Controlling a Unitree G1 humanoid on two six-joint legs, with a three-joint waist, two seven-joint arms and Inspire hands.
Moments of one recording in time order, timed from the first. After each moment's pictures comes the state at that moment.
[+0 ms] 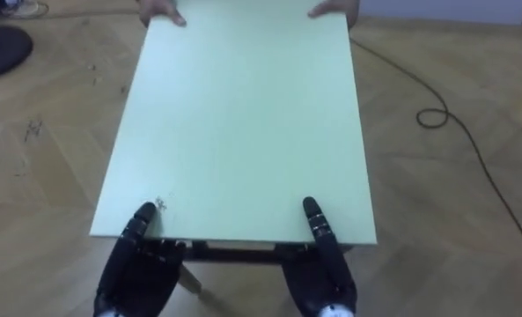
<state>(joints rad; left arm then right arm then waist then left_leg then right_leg) 0.45 0.23 -0.36 0.00 -1.45 -0.14 -0.05 0.34 -0.26 0.45 0.10 1.62 -0.19 0.15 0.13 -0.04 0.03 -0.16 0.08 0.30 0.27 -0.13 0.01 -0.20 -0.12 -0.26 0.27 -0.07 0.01</state>
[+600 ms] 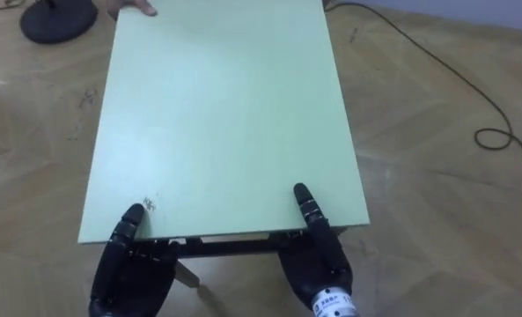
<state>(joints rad) 0.46 0.24 -0.39 -0.02 -1.49 -0.21 -0.06 0.27 -0.28 0.45 0.10 1.58 -0.19 0.12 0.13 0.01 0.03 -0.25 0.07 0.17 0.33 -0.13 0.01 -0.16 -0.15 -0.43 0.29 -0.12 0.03</state>
